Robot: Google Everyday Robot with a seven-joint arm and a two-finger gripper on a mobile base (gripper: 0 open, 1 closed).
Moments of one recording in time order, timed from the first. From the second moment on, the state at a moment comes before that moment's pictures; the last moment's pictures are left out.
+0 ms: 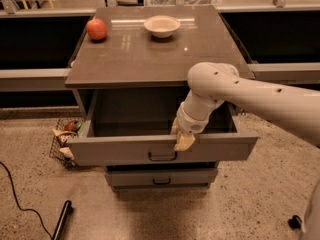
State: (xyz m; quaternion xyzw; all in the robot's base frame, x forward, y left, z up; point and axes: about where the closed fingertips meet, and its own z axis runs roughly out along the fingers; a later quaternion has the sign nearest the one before) arm 0.557 -0.062 0.650 -0.75 0.64 0.11 0.11
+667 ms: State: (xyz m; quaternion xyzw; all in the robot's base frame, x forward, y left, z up) arm 0.527 -0.055 0.649 -0.75 0.64 0.12 0.10
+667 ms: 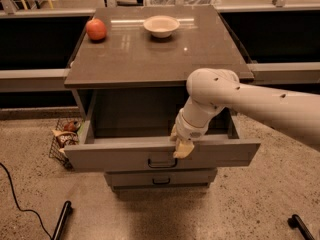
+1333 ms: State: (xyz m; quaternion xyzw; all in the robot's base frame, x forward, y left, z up) arm 0.509 -0.049 0.646 -0.75 0.64 0.13 0.10
